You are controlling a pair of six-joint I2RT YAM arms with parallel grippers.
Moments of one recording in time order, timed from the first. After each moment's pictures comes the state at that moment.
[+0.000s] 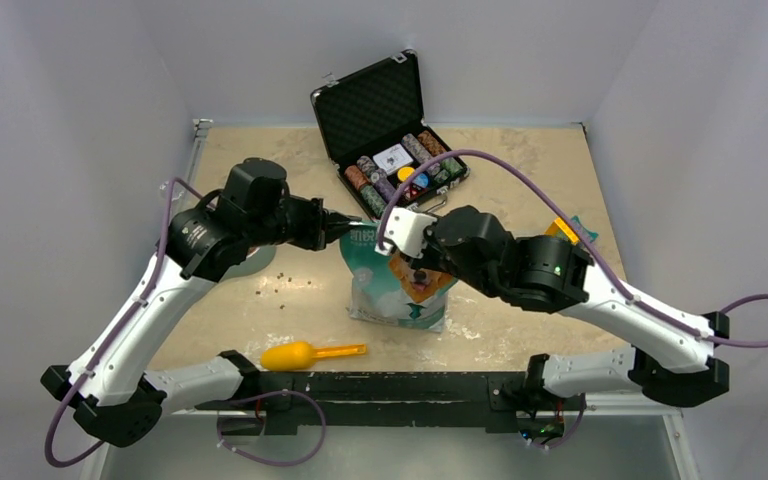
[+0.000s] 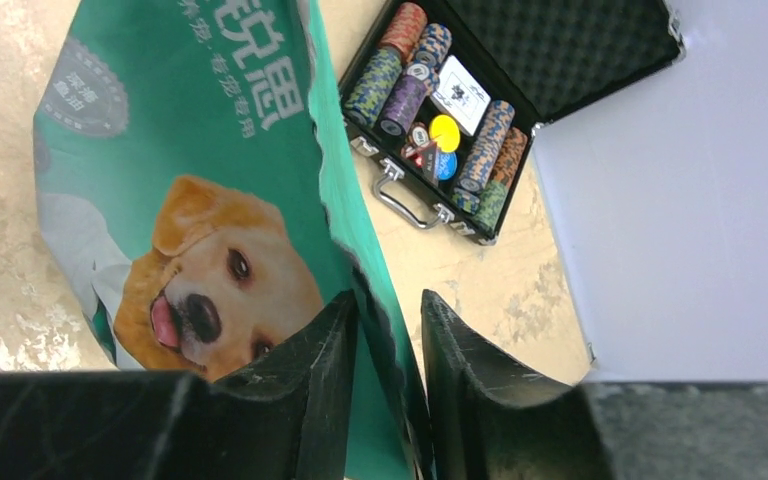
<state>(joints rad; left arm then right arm) -0.63 1.11 1.45 -0.98 0.18 -1.95 1.18 1.17 1.51 -0.91 0.49 -0.45</state>
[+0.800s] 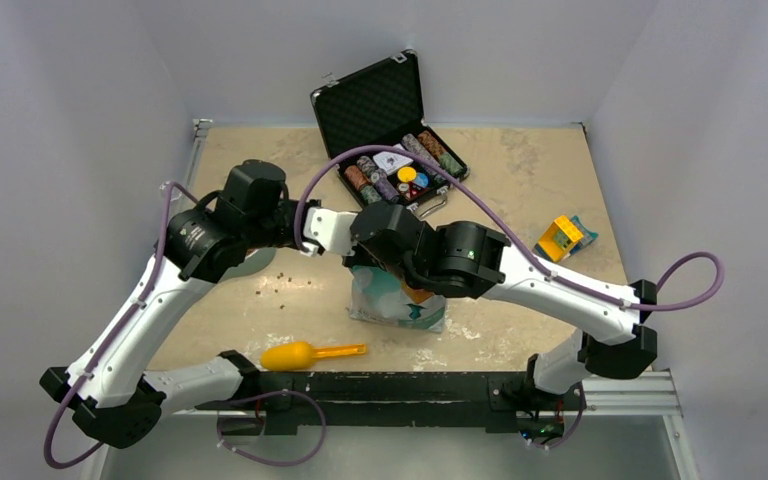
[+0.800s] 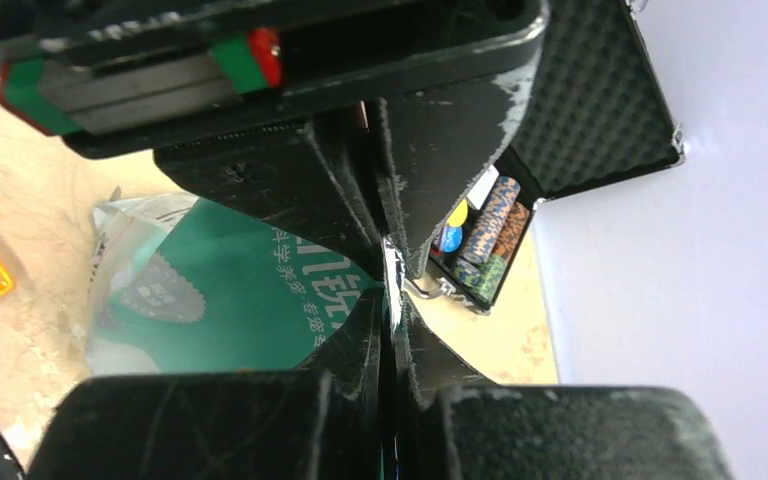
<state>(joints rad) -0.63 1.10 1.45 -1.01 0.20 -2.01 1.27 1.52 1.78 -0.89 0.54 -0.51</state>
